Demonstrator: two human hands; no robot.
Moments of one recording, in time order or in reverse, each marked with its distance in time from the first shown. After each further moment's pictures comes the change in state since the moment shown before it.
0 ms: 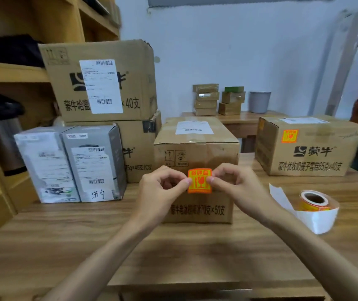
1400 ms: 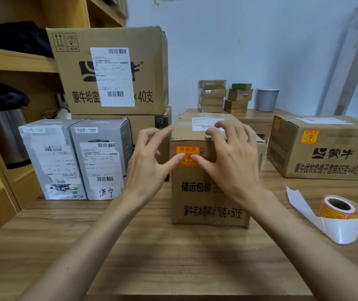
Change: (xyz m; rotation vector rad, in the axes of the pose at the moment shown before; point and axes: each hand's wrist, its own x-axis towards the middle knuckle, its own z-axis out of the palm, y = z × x) left_hand 0.056 -0.028 -0.052 0.407 0.139 0.238; right_hand 0.068 -0.013 0.056 -0.983 0.441 -0.394
